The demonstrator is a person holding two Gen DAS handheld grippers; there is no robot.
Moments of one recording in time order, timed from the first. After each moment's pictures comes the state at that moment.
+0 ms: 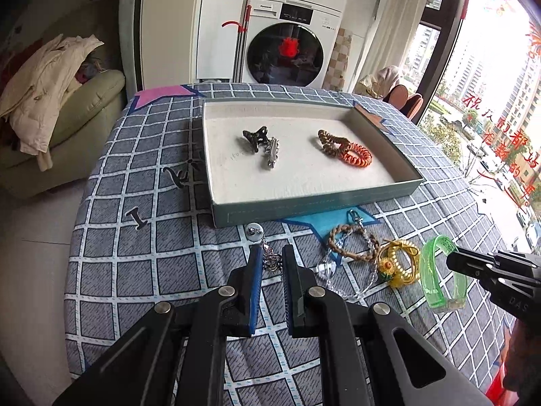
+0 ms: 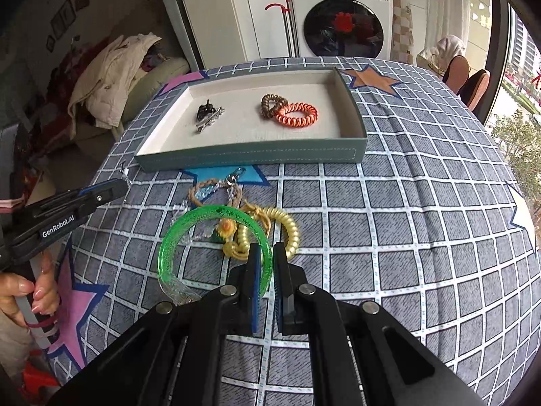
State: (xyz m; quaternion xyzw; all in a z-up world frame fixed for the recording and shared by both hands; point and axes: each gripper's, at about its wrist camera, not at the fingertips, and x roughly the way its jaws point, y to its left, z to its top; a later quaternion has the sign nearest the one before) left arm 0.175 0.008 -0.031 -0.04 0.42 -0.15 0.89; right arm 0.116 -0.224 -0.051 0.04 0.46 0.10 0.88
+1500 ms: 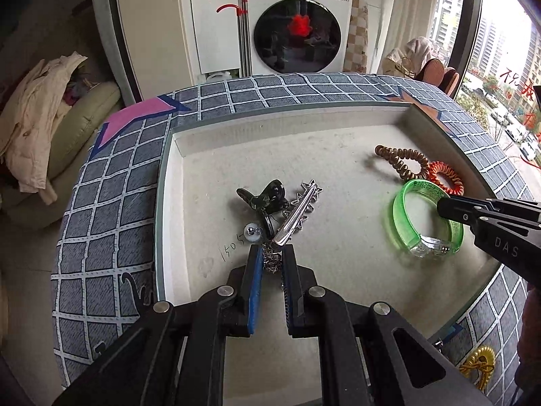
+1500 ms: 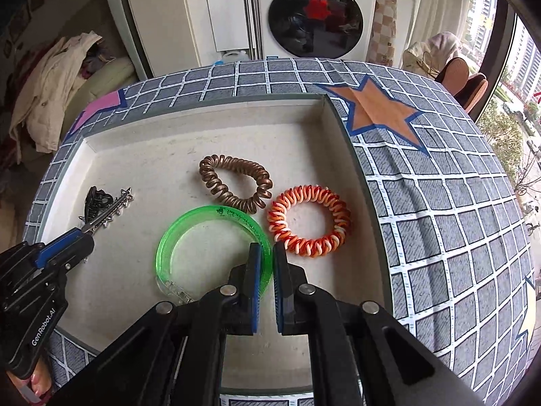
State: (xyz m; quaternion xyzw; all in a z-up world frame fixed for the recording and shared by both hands) left arm 0.317 -0.038 -0.067 0.04 0.46 -0.10 0.88; right arm 0.313 -0.222 -0.089 0.02 0.49 0.01 0.87
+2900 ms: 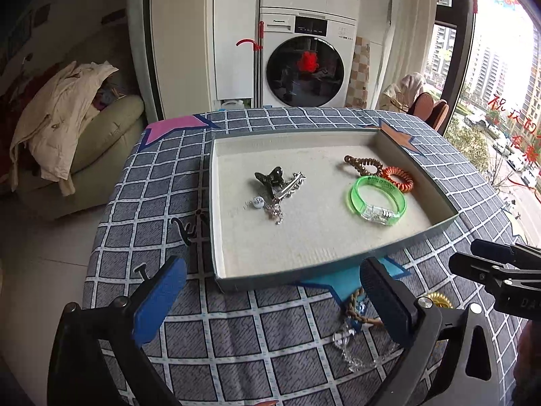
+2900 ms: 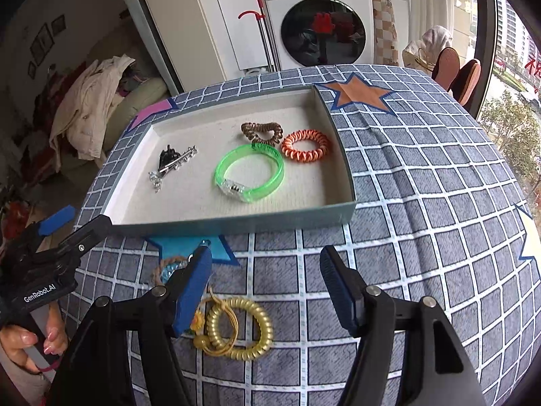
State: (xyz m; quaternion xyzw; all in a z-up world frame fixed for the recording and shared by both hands) left arm 0.212 -0.013 -0.023 0.01 0.40 -0.09 0.91; right arm 0.185 -0.240 -0.056 0.07 0.46 0.07 0.88
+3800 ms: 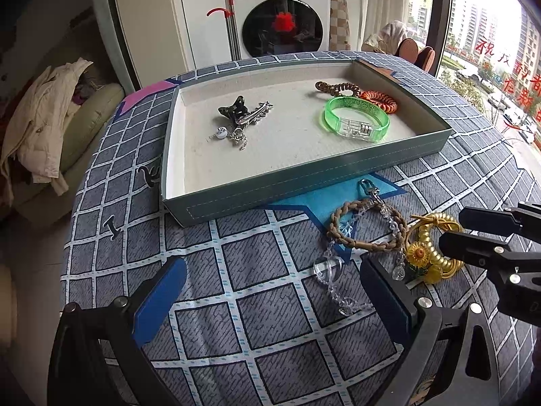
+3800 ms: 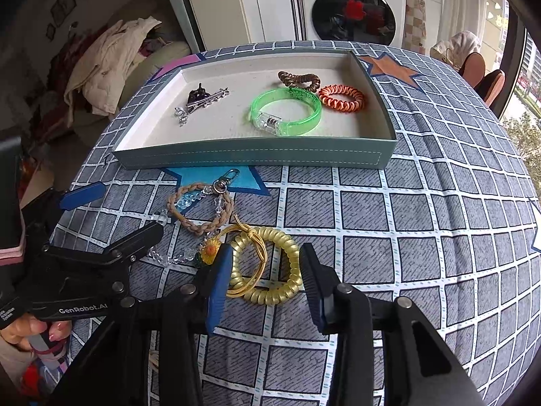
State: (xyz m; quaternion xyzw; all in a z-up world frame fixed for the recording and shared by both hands) left arm 0.189 -0.043 -0.065 0.07 0.45 -0.11 0.88; right arm 0.153 -0.214 -0.083 0.02 0.49 0.11 0.87
